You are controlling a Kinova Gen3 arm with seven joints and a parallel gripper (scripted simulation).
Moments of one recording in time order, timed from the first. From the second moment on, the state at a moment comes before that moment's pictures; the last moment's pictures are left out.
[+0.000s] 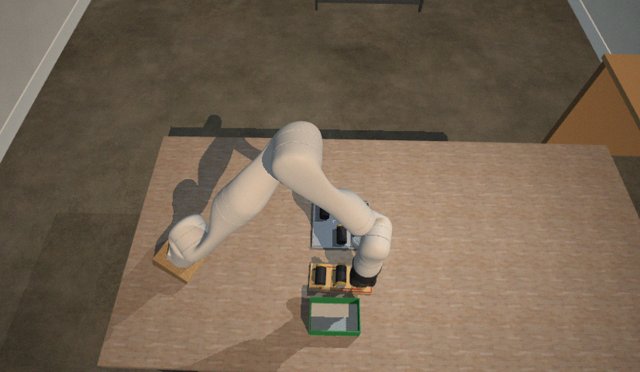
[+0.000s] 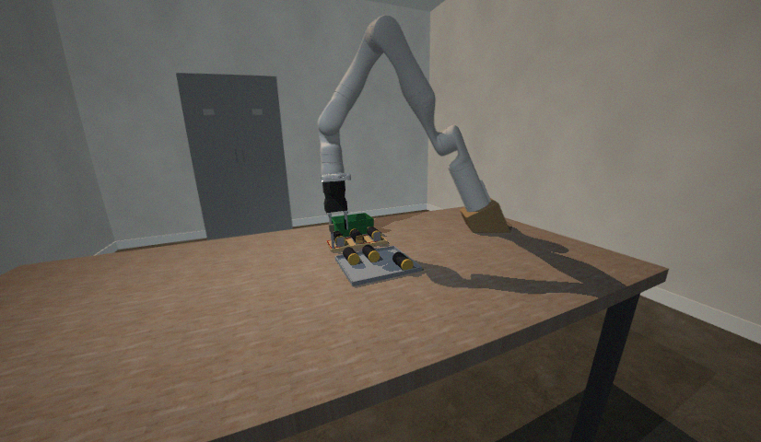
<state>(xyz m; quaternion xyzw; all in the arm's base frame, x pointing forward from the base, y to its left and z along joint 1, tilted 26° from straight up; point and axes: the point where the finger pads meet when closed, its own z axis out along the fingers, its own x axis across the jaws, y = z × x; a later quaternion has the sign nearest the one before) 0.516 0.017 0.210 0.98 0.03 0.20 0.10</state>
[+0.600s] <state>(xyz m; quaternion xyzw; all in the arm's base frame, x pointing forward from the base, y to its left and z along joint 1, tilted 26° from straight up) 0.508 0.033 0.238 0.97 0.04 0.20 0.09</state>
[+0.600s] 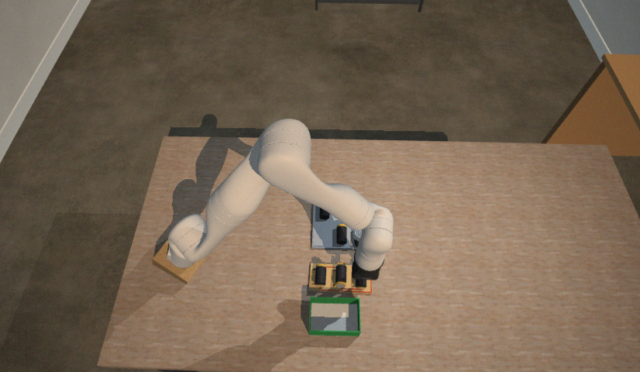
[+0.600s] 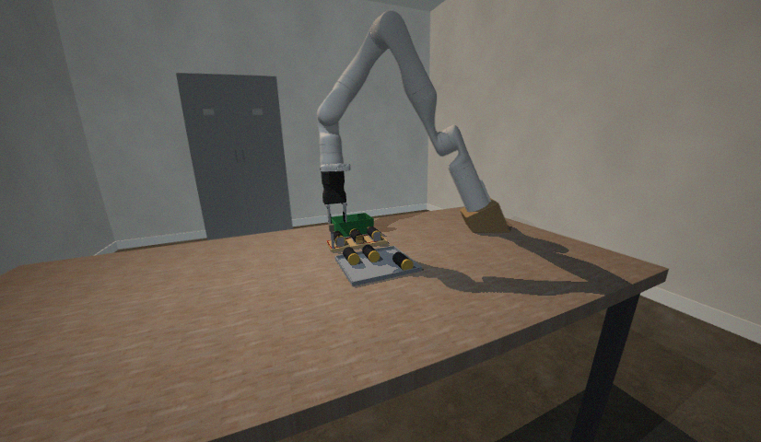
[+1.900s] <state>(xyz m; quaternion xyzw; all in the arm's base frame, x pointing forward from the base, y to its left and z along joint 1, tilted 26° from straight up) 0.491 0.027 0.265 0.98 0.03 0.20 0.10</state>
